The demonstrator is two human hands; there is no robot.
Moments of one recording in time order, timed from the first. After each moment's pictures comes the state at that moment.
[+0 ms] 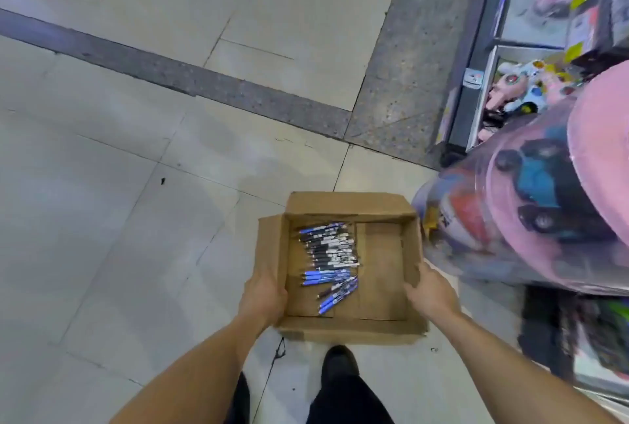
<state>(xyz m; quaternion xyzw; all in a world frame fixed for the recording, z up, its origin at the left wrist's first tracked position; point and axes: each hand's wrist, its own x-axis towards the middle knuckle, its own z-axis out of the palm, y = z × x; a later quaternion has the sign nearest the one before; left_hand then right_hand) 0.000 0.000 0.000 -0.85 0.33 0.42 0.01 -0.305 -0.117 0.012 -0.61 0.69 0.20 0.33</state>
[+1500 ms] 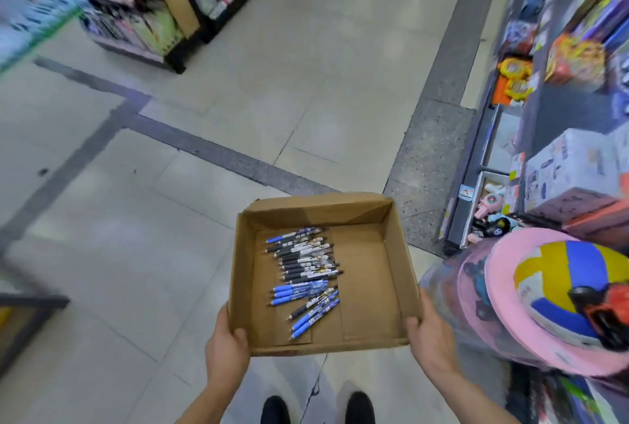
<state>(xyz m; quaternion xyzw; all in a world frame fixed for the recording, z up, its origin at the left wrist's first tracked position) 0.080 0.027 0.397 -0.92 0.15 0.28 -0.22 -0.213 -0.123 0.362 -0.60 0.69 -0.02 0.39</state>
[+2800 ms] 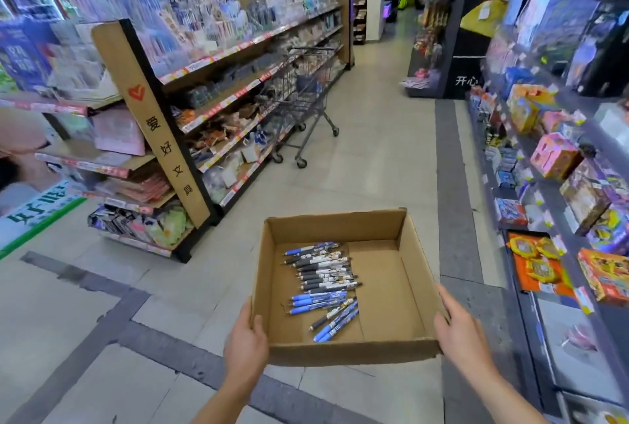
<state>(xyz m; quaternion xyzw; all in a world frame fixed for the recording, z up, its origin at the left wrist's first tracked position) 0.452 -0.465 0.634 -0.86 0.30 0.23 -0.34 0.130 -0.577 0.609 -0.61 0.69 -0.24 0.30</state>
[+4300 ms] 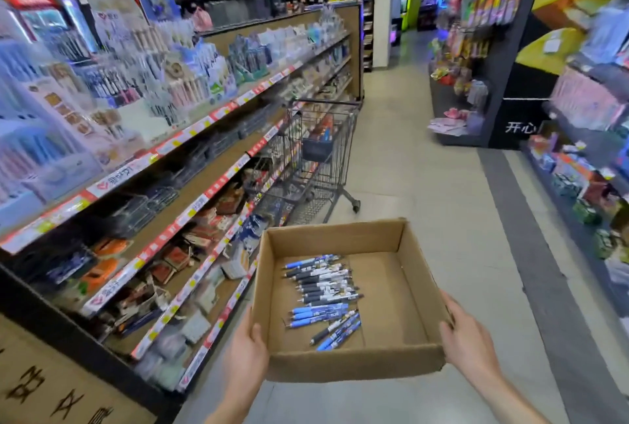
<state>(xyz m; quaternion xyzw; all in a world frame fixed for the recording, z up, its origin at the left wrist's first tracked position) 0.895 -1.417 0.677 -0.86 0.31 0.22 -0.35 0.564 -1.535 0.645 -0.64 0.69 -0.21 0.27</state>
